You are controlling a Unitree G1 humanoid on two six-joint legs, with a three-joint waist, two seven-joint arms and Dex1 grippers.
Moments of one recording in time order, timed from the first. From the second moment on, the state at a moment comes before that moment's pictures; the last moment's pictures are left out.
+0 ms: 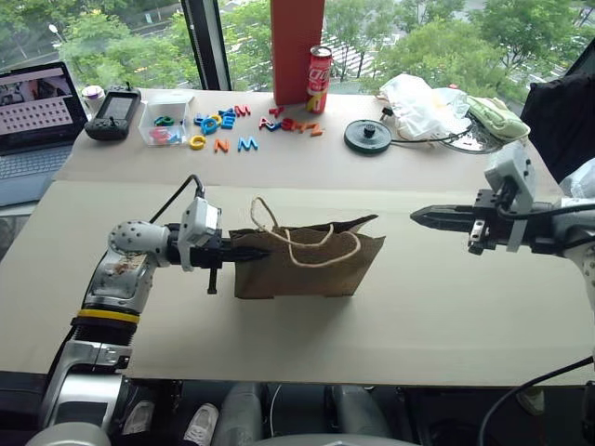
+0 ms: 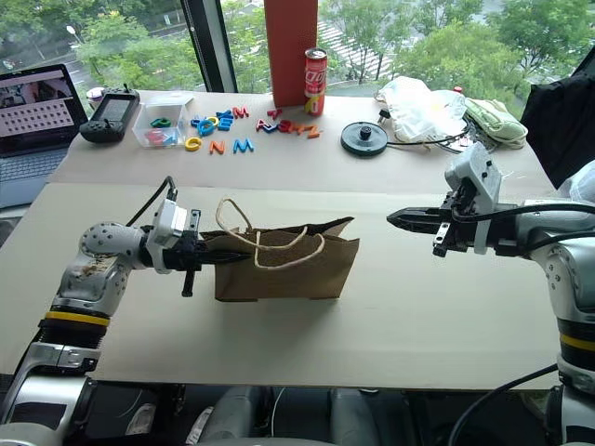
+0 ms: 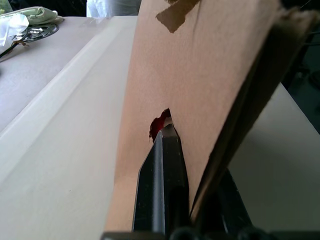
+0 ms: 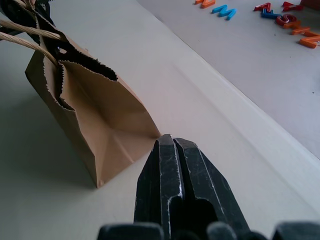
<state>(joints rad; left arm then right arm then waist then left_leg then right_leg) -0.51 0.60 -0.06 0.23 -0.41 0.06 -1.44 -0.45 -0.95 -0.18 -0.23 0.53 0.78 1.12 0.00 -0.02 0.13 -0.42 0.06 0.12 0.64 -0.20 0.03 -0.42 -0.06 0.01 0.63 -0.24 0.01</state>
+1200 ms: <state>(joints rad) -0.54 1.02 0.22 -0.05 -0.76 0.78 -1.39 -0.49 -0.98 -0.16 -0.27 0.61 0.76 1.18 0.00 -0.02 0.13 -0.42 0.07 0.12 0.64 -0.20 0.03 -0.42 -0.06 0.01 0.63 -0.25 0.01</state>
